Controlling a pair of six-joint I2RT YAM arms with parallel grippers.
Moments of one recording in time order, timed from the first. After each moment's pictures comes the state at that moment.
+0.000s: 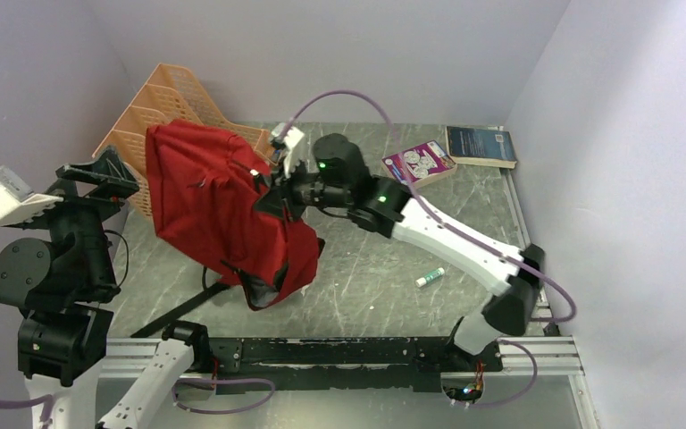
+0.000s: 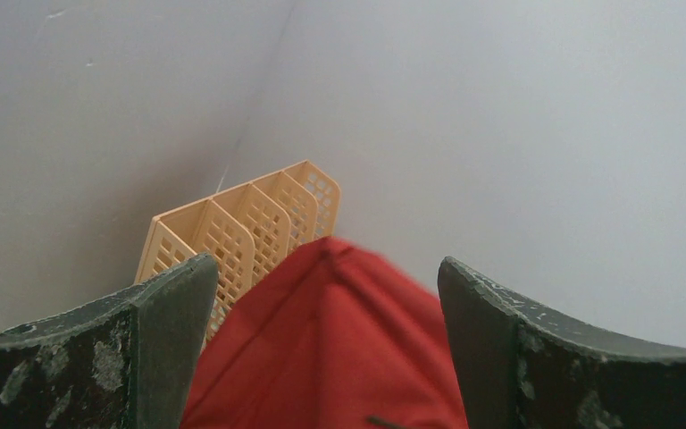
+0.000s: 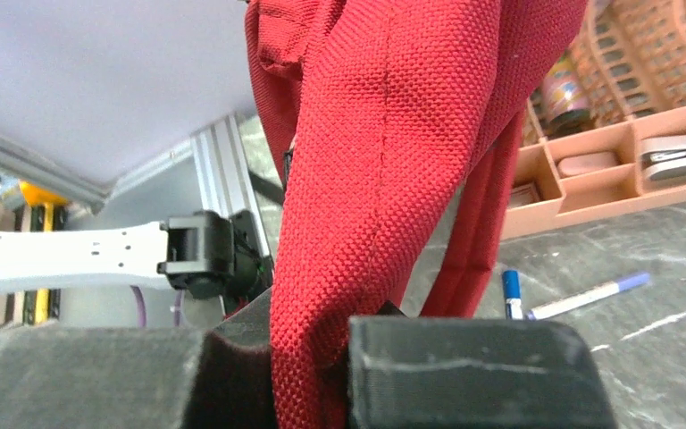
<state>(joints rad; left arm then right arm) -0.20 0.58 1.33 -0.45 -0.60 -0.36 1.00 1.61 1.62 -0.30 -0.34 0.21</state>
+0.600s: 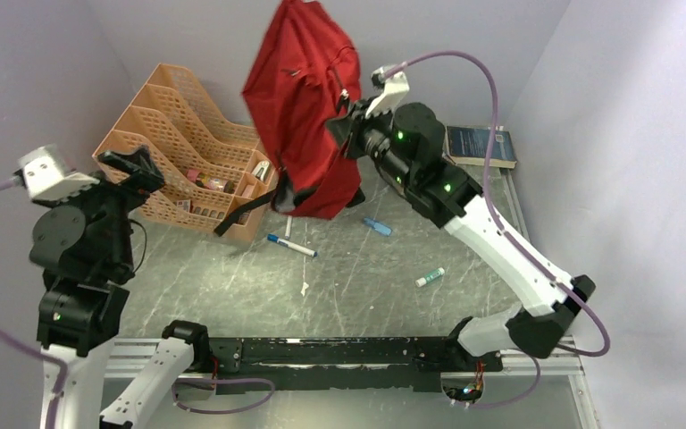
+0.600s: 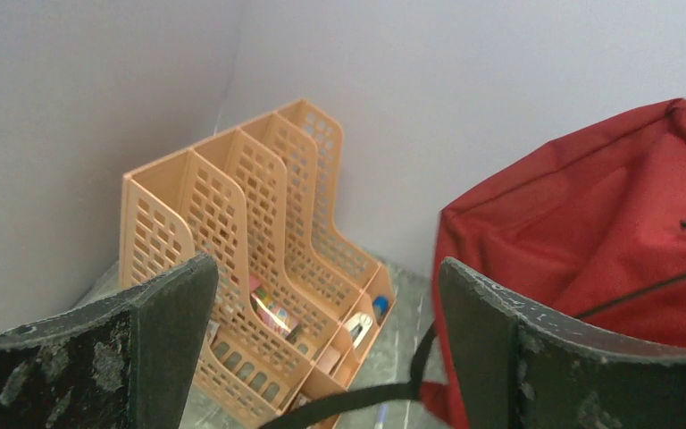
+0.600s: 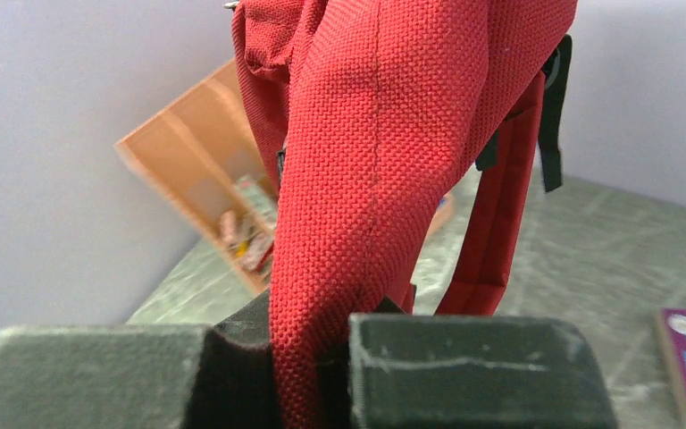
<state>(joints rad) -0.20 0.62 1.27 -0.48 -0.54 -0.36 0.83 1.35 1.59 -0.24 0.14 0.27</state>
